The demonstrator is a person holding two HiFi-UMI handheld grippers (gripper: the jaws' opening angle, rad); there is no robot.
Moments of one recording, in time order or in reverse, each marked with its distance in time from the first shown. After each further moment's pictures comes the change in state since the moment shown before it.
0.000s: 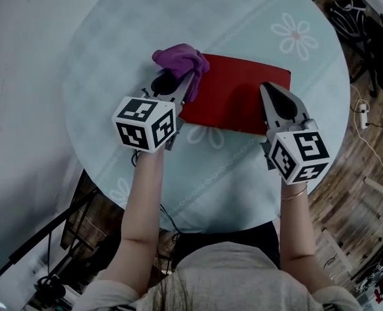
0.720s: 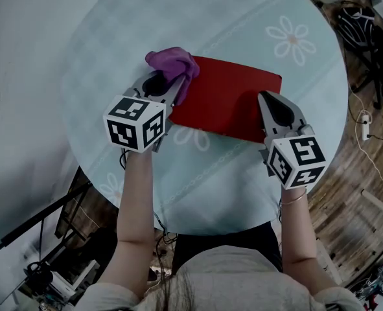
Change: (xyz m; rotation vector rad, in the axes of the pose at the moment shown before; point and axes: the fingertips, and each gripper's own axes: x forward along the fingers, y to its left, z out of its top) left arm 0.006 -0.007 -0.005 0.058 0.096 0.074; right arm -0.006 -0.028 -0.021 -0.017 0.066 0.084
